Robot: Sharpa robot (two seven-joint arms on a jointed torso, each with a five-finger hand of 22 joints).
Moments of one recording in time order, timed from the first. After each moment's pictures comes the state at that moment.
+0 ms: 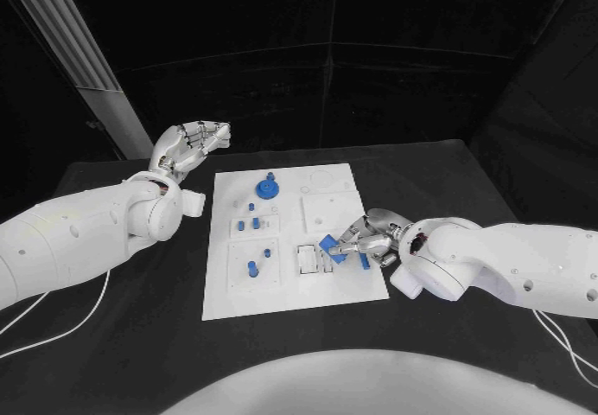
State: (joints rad) left arm 1.22 -0.65 -0.24 1.08 -0.07 -0.27 0.68; left_hand 1.30 0.06 -0.13 0.29 0.32 0.64 0.18 0.35 0.07 0.58 0.23 0.55 0.07 0.36 0.22 0.75 0.23 0.14 0.47 0.29 0.08 0.75; right arm 1.12 -0.96 -0.19 1.81 -0.65 -0.45 -0.32; right_hand 1.30 -0.01 0.12 0.04 0.30 0.96 0.15 0.23 0.10 1.47 0.08 1.57 1.31 1.47 0.01 1.57 1.31 0.01 1.46 0.12 1.54 1.31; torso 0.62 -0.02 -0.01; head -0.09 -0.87
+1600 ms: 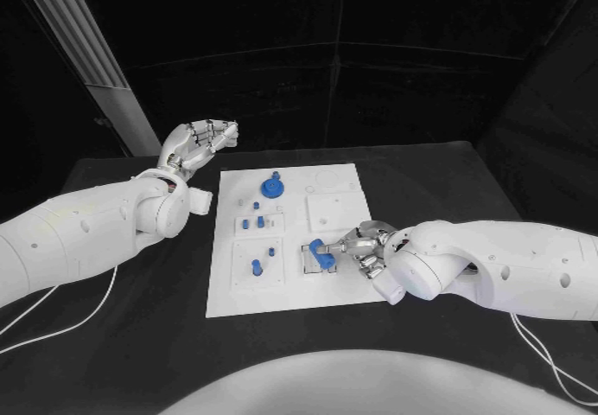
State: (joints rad) left arm 1.22 -0.64 -0.24 1.07 -0.07 -0.27 0.68; left_hand 1.31 0.06 -0.14 0.29 0.32 0.64 0.18 0.35 0.07 0.58 0.23 0.55 0.07 0.36 0.22 0.76 0.22 0.14 0.47 0.29 0.08 0.75; right arm 1.12 -0.86 -0.19 1.77 -0.40 -0.52 -0.41; right_hand 1.24 -0.02 0.08 0.08 0.28 0.97 0.14 0.22 0.10 1.47 0.08 1.57 1.31 1.47 0.01 1.57 1.31 0.01 1.46 0.12 1.52 1.31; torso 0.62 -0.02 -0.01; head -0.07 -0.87
